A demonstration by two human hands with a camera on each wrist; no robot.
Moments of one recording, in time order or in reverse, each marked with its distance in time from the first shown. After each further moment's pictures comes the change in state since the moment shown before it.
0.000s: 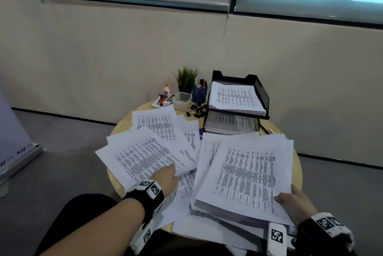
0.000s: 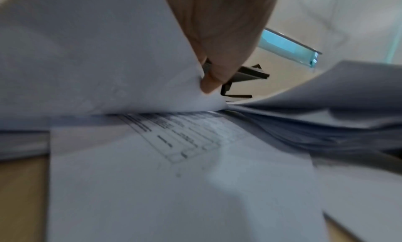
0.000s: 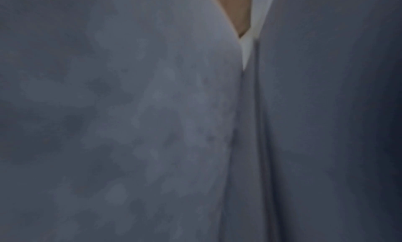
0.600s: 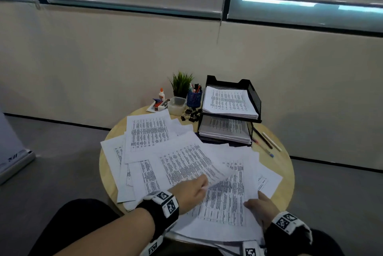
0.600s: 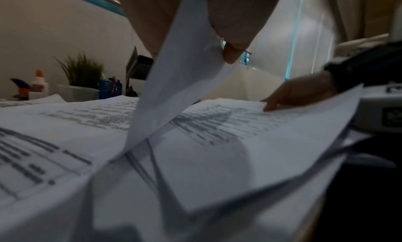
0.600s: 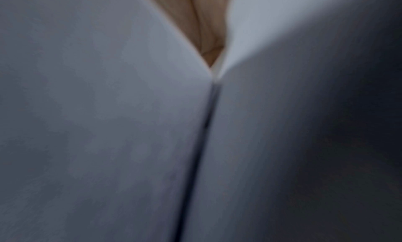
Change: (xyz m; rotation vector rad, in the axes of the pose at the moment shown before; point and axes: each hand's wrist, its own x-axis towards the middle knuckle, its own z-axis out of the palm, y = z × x) left_hand -0.018 0.065 0.014 -0.138 -0.127 0.425; right_hand 0.002 0.026 0.046 -0.041 -0.113 0.090
